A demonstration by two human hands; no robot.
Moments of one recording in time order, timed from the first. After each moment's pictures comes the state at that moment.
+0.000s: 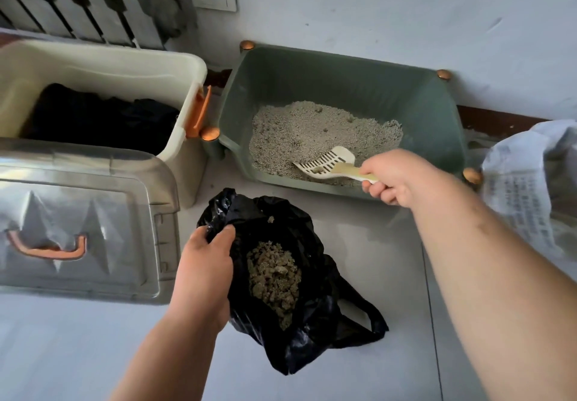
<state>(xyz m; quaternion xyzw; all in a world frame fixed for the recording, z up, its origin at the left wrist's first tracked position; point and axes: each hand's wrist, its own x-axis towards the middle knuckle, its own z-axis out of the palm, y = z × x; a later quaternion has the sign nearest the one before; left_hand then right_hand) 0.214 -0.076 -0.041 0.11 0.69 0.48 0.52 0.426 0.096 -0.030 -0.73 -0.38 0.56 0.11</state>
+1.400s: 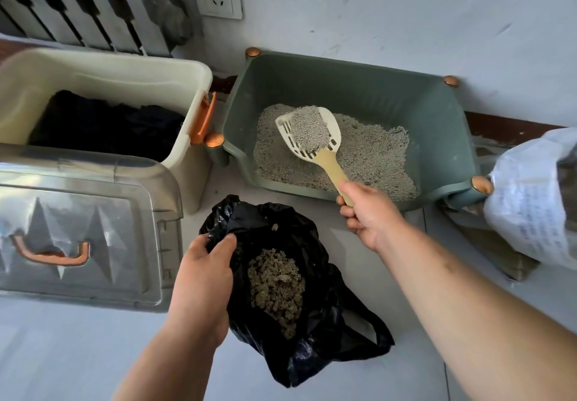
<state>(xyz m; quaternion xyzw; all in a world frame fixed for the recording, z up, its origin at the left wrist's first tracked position) 0.210 -0.079 -0.040 0.11 0.69 0.48 0.53 0.400 0.065 -0.094 -0.62 -0.30 0.63 0.35</state>
